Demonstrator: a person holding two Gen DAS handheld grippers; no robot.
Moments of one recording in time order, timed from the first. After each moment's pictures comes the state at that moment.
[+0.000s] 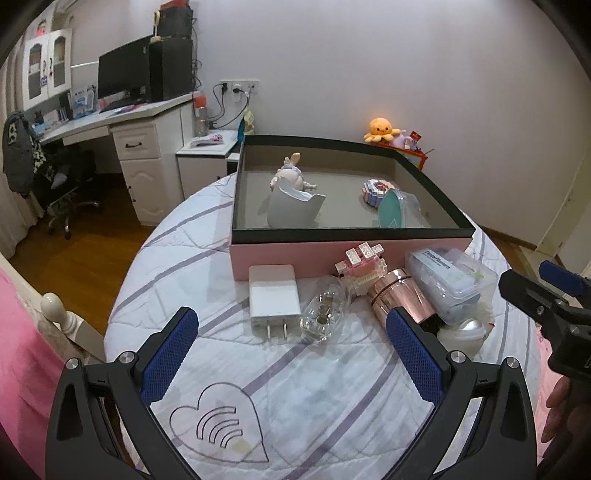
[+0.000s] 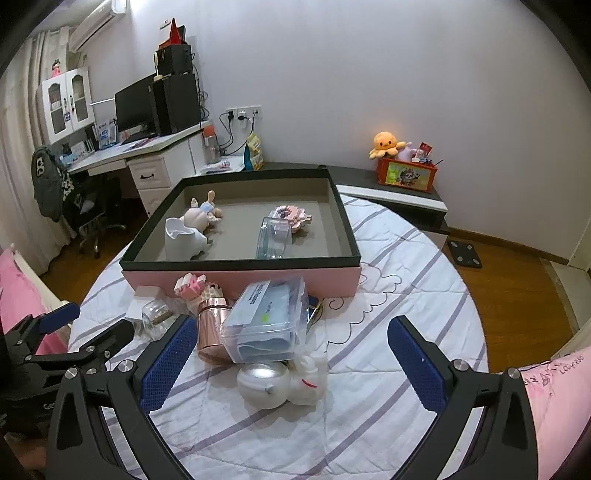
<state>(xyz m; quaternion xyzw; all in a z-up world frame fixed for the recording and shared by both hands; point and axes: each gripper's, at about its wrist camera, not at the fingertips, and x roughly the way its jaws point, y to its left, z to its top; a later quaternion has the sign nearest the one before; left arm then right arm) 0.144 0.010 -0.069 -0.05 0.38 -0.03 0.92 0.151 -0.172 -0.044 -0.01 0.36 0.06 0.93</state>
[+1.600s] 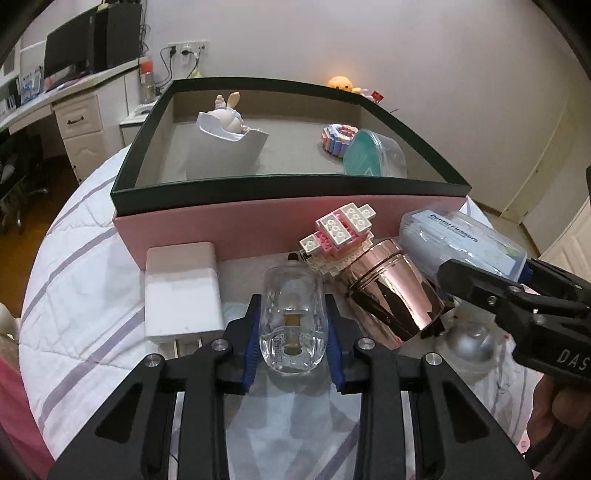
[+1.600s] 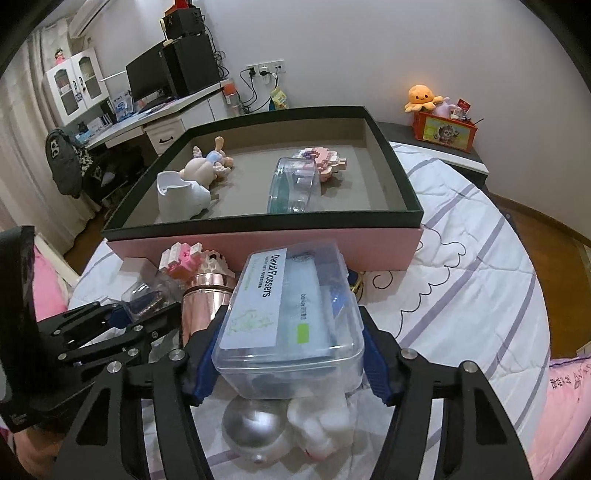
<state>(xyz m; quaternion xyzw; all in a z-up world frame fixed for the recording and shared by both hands) 0.195 -0.015 -0.118 -0.06 0.44 -0.13 0.89 0.195 -0.173 -0.092 0.02 0.43 0.13 0.89</state>
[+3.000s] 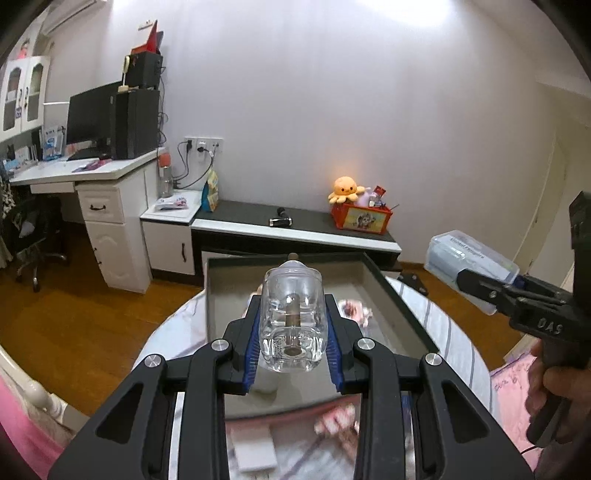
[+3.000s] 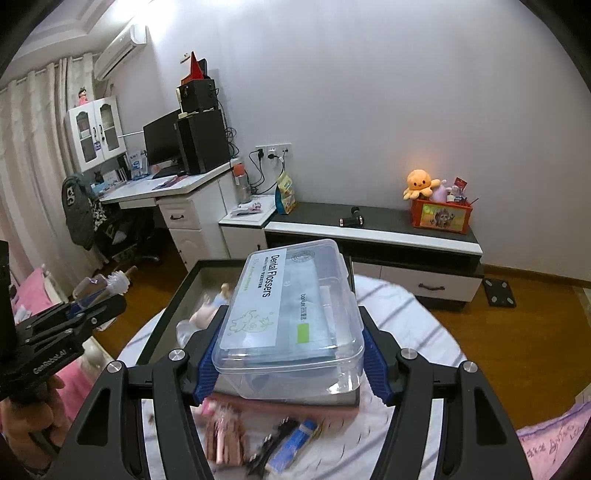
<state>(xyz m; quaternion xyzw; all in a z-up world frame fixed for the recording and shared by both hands) 0.228 0.025 0.030 -0.06 0.28 -0.10 0.95 0.253 -0.193 0.030 0.01 0.30 0.14 0.94</state>
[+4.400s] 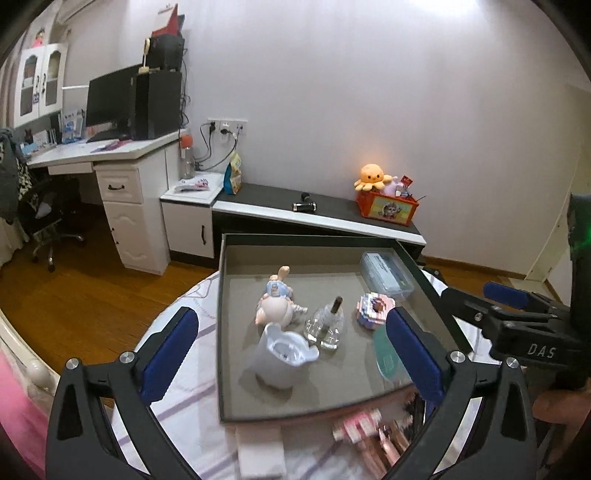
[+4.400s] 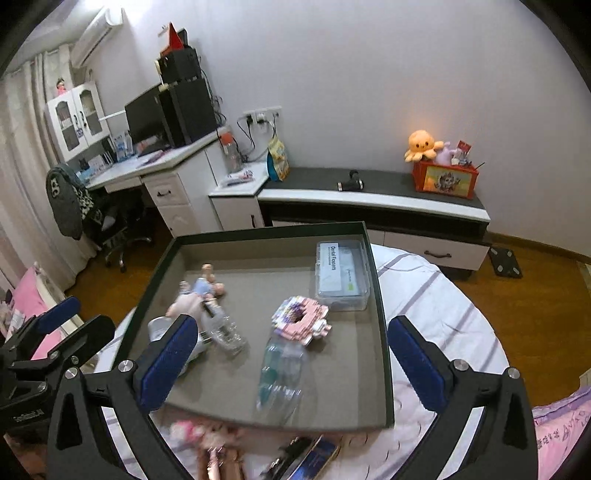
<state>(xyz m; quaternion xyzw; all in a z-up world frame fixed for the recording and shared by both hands) 0.234 0.022 0.002 -0.06 0.31 -0.05 0.95 0.278 -0.178 -0.007 0.04 0.36 0.13 0.92</state>
